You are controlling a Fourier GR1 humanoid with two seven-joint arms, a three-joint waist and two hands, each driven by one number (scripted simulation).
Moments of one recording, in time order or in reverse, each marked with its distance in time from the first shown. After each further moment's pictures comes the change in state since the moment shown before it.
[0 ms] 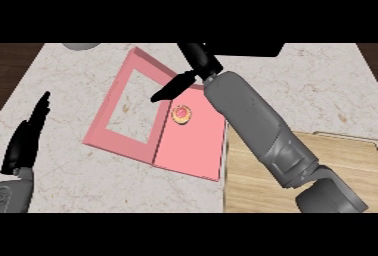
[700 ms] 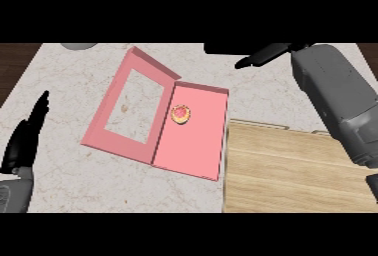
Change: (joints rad) left arm -0.004 -0.002 0.007 0.000 -0.005 -0.003 -0.005; right arm -0.019 -0.325 -0.196 0.219 -0.076 0.313 -0.178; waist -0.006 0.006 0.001
